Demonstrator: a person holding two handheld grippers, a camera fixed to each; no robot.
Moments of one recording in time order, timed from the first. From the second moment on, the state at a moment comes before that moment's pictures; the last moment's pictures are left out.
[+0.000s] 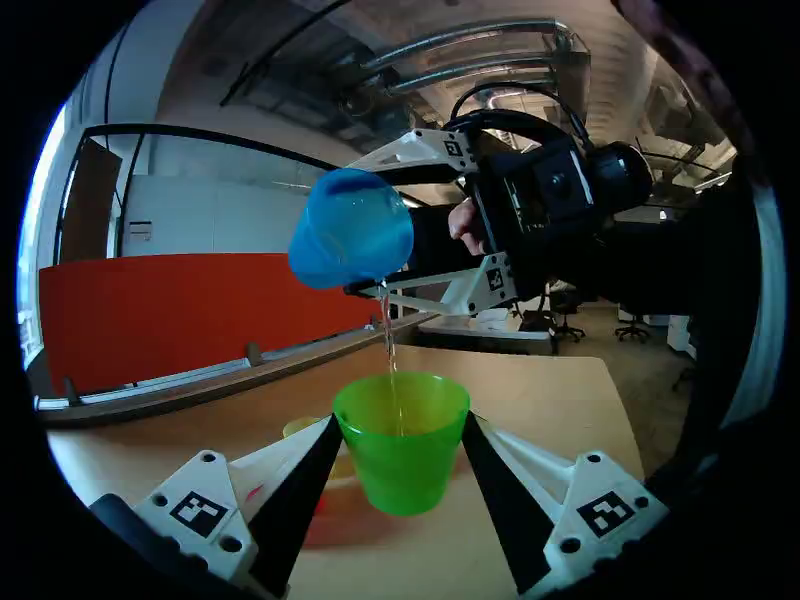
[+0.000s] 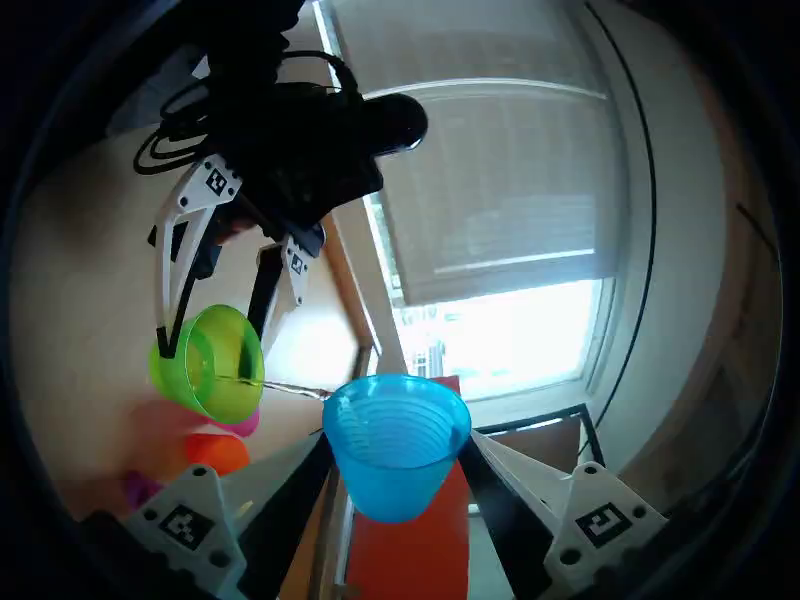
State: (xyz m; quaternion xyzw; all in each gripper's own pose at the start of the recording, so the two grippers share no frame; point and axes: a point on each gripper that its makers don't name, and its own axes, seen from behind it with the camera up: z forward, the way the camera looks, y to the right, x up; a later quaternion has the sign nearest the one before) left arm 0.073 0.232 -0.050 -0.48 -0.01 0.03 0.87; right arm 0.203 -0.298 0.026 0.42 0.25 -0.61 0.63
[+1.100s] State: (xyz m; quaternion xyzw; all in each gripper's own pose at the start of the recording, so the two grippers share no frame) left arm 0.071 0.233 -0.052 -0.49 -0.01 0.03 0.87; right arm 0.209 -0.301 0.020 0.42 0.26 -0.61 0.62
